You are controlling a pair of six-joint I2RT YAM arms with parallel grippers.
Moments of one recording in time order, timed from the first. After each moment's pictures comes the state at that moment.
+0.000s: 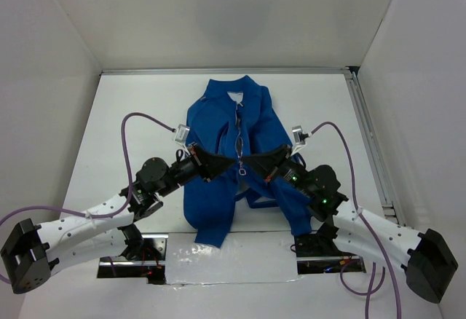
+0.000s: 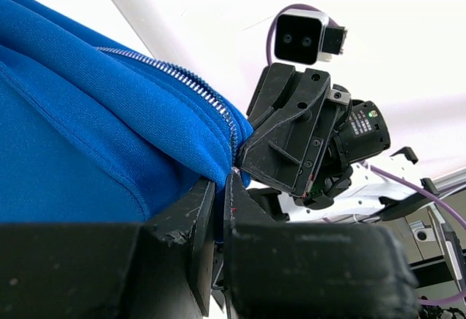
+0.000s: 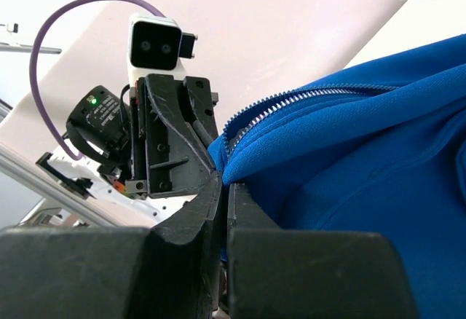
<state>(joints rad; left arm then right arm) -0.88 0.90 0.50 0.52 0.09 -0.90 0.77 0.76 0.30 0.78 -0.19 0.89</state>
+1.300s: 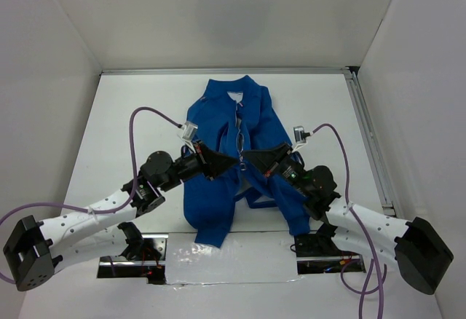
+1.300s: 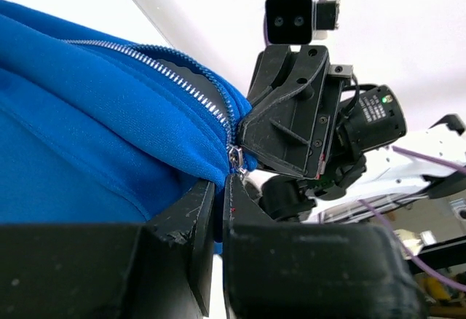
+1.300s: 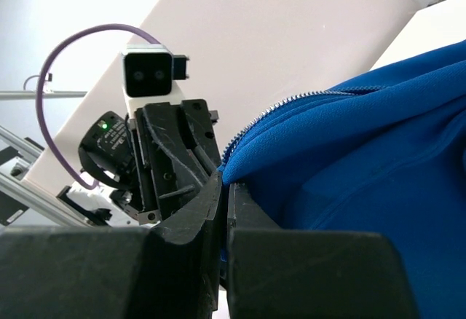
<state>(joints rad) -0.87 0.94 0.56 0.46 0.16 -0.79 0.75 0.88 0.26 1.00 -0.14 1.03</state>
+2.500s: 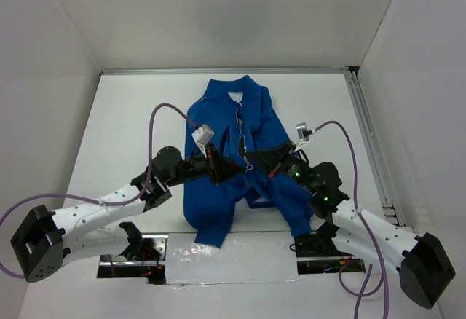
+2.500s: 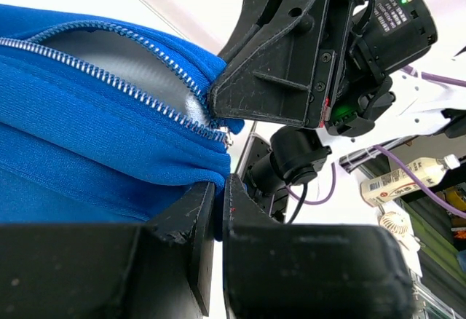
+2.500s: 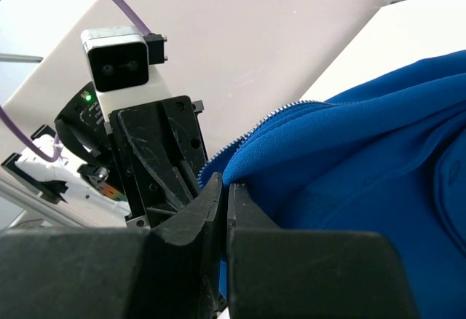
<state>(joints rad) -0.85 1.05 0.58 0.47 0.37 -0.63 0.66 0.78 0.29 0.80 -0.25 0.90</state>
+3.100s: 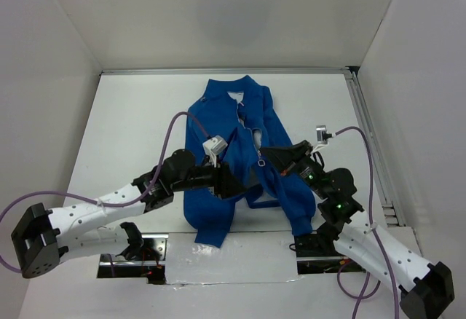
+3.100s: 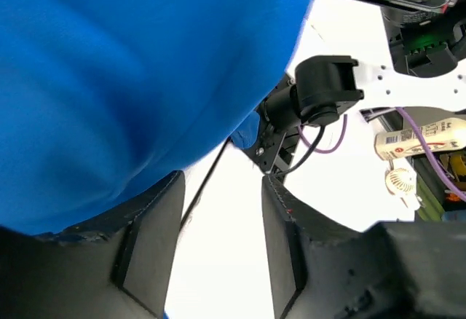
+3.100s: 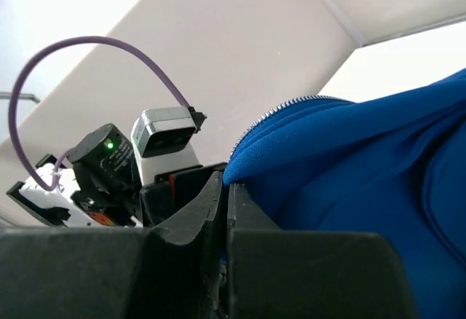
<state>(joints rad) -0.94 1.06 0.66 0.13 0.31 -0.63 0.60 0.57 0.31 0.61 -0.21 0.91</state>
